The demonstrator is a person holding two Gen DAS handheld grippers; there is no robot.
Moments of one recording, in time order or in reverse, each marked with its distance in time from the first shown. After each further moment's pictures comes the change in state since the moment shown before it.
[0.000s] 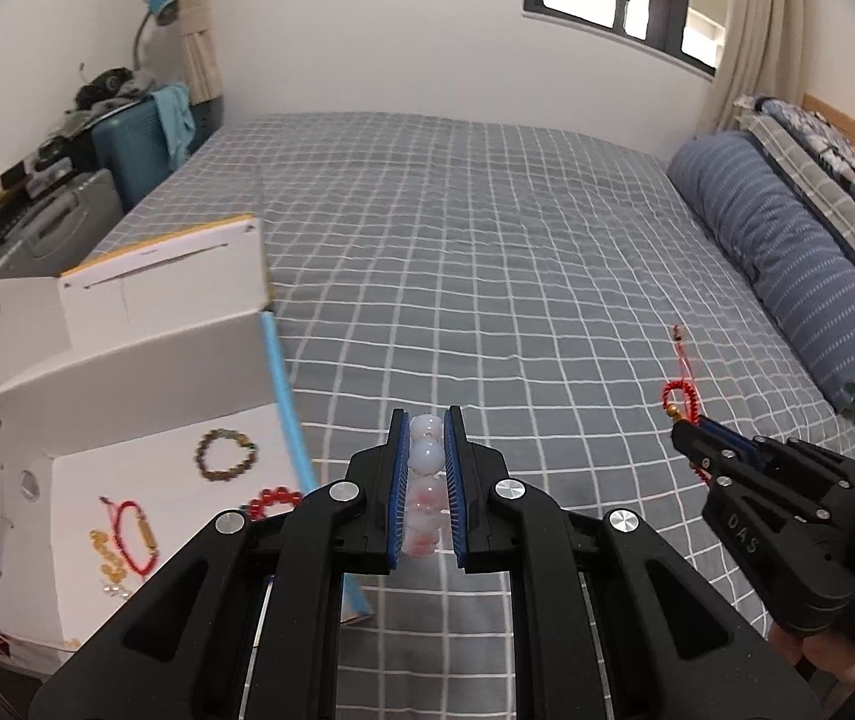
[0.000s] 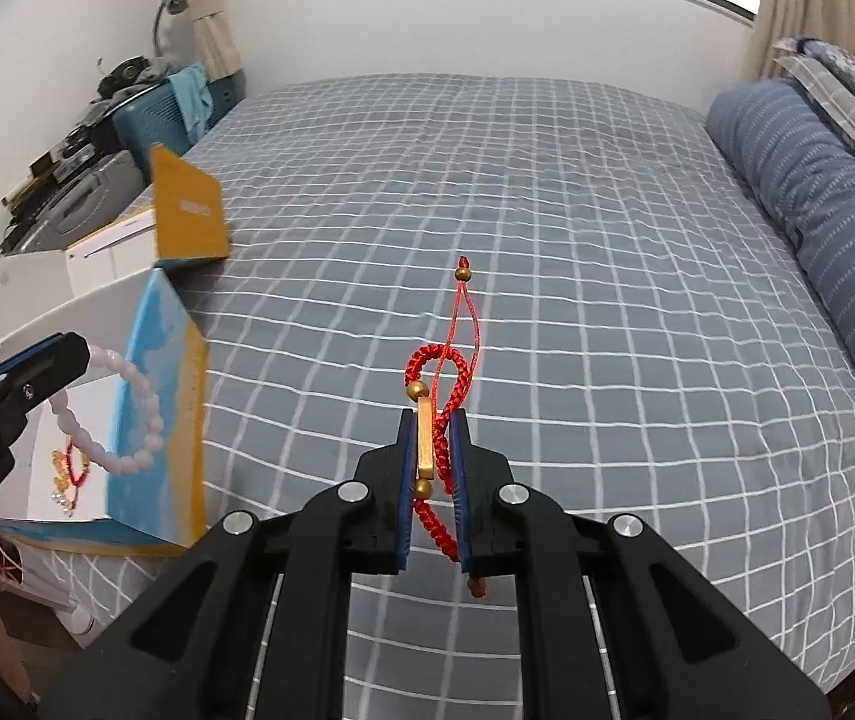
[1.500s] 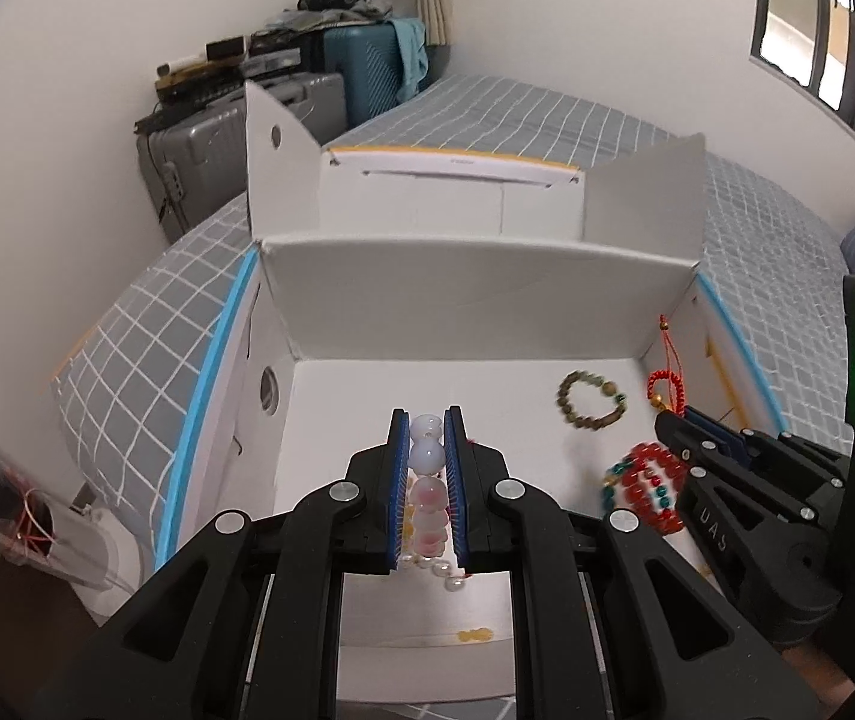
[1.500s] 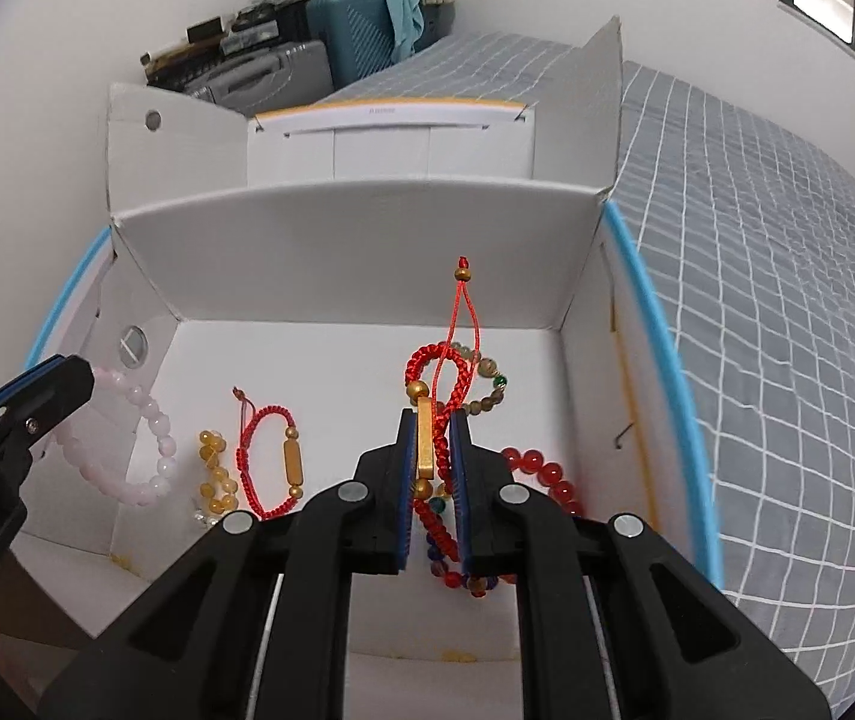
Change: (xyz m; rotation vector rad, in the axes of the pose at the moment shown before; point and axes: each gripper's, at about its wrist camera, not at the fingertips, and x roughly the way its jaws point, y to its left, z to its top) left arm -0.014 0.245 -0.078 -0.266 0.051 0.285; right arm 0.077 0.288 -0.019 -0.267 0.076 0.205
